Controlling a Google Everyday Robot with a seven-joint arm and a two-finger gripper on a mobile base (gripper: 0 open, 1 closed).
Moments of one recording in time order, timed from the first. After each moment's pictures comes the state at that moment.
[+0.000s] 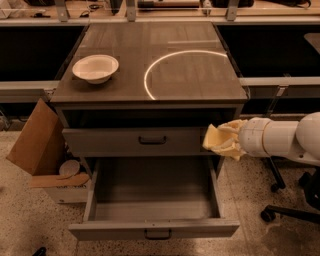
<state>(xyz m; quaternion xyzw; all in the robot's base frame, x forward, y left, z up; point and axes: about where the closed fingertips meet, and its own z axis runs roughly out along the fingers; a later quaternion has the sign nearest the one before) 0.558 -0.193 0.758 -0.55 0.70 0.02 0.46</state>
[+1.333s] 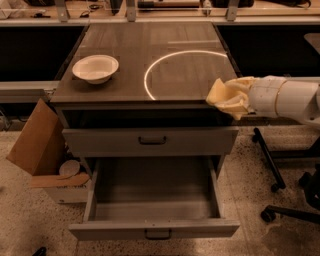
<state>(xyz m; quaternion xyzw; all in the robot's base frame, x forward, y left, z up) 0.624 -0.207 0.862 -0.50 0.66 0.03 0.57</state>
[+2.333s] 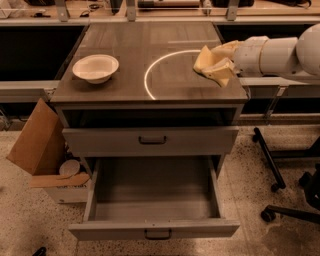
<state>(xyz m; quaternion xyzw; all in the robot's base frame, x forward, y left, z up) 0.707 -0.175 0.917 -0.51 0.64 0.05 0.57</state>
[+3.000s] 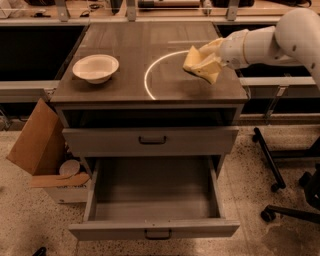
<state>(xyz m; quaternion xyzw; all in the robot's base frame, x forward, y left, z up) 0.746 -0.146 0.902 -0.54 0.65 0.09 0.52</state>
